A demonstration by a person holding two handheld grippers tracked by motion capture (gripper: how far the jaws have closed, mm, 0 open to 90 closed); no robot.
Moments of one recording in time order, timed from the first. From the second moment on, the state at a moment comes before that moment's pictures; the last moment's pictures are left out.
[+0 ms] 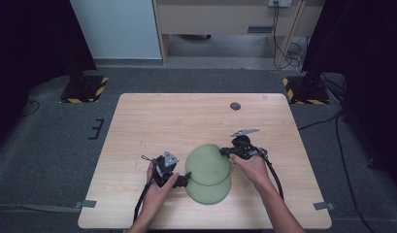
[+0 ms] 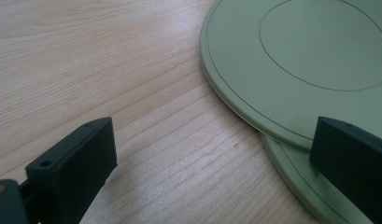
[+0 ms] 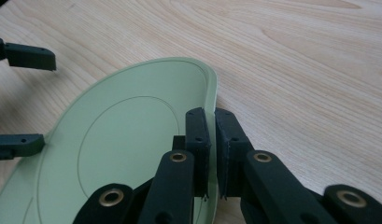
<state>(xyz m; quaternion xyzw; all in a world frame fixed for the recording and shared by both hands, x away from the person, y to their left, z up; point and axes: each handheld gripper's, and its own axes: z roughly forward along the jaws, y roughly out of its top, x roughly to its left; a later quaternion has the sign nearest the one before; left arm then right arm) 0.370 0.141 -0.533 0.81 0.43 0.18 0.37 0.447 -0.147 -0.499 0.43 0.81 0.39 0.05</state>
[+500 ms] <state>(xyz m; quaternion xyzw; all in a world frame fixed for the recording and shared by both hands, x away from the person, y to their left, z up) 0.371 0.148 -0.531 0.80 0.43 0.19 0.37 0.445 -0.138 -0.497 0.41 0.83 0.36 0.10</state>
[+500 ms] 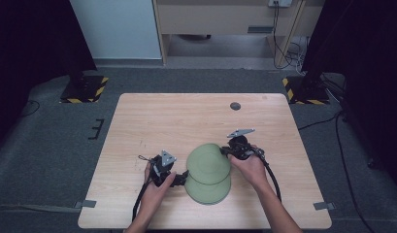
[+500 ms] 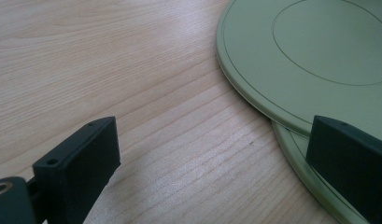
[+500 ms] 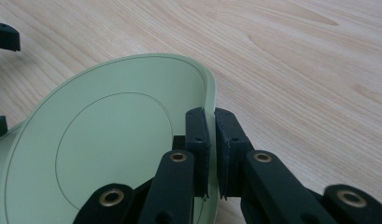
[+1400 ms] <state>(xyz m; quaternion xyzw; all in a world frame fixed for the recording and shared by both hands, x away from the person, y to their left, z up) 0.372 0.156 -0.528 0.79 0.44 0.20 0.37 0.444 -0.137 -0.458 0.40 0.83 0.36 0.14</state>
